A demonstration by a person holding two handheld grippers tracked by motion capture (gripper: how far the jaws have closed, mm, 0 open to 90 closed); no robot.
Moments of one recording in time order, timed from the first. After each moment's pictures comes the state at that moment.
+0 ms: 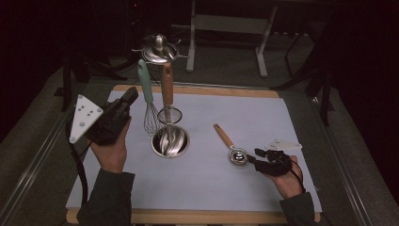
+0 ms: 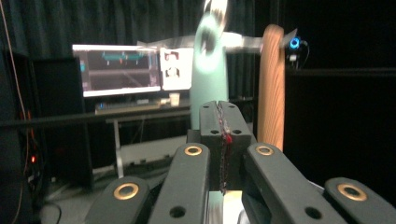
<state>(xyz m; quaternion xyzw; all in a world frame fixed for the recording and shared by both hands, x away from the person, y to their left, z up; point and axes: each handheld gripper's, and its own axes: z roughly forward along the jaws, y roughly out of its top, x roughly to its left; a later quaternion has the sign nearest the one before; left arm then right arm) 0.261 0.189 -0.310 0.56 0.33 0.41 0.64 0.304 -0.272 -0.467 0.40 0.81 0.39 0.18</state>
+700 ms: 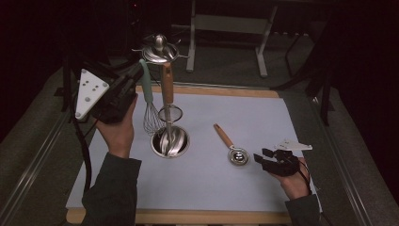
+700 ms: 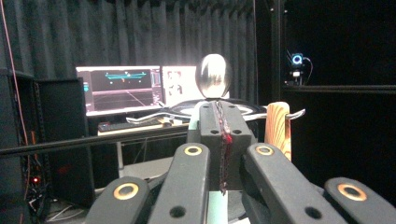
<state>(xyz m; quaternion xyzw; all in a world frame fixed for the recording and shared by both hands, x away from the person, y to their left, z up) 0.283 0.176 -0.278 0.55 0.33 0.42 0.64 0.304 -0.292 -0.469 0.43 0.79 0.39 0.17</state>
